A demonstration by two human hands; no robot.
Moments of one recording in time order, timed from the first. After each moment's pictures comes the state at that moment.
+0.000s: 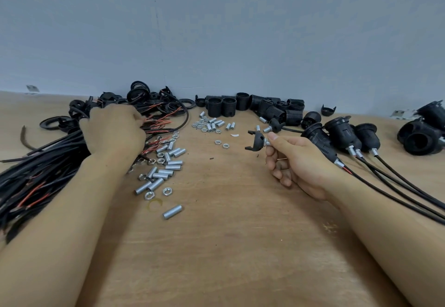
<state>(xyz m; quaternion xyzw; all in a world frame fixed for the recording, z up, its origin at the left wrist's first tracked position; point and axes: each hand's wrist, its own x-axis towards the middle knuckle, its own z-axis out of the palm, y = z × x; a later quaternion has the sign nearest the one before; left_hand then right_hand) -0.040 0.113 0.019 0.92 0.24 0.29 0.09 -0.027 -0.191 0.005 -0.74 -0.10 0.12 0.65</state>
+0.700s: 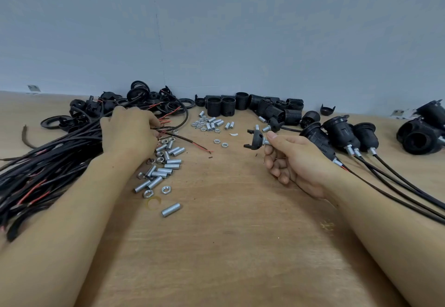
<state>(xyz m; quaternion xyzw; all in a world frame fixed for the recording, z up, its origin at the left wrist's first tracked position) -0.037 0.102 0.015 0.95 0.17 0.24 0.11 -0.024 -0.194 0.005 -0.73 -0.11 0.13 0.66</state>
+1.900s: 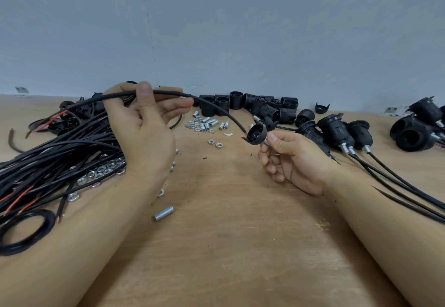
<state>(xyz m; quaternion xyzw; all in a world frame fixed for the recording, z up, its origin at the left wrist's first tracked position) -0.064 0.020 0.030 0.51 -0.08 0.46 0.72 -0.018 -0.204 0.003 -0.66 -0.18 0.18 0.70</state>
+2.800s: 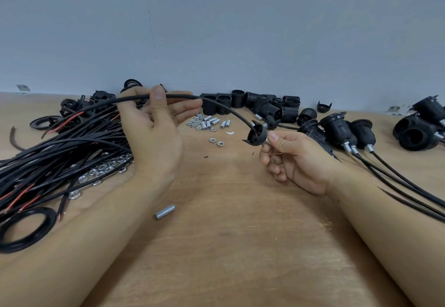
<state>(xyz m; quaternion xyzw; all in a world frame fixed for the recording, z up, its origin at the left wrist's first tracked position) -0.066 0.012 0.027 0.51 -0.08 0.43 0.74 -0.020 -0.202 0.005 -0.66 -0.19 0.18 0.70</state>
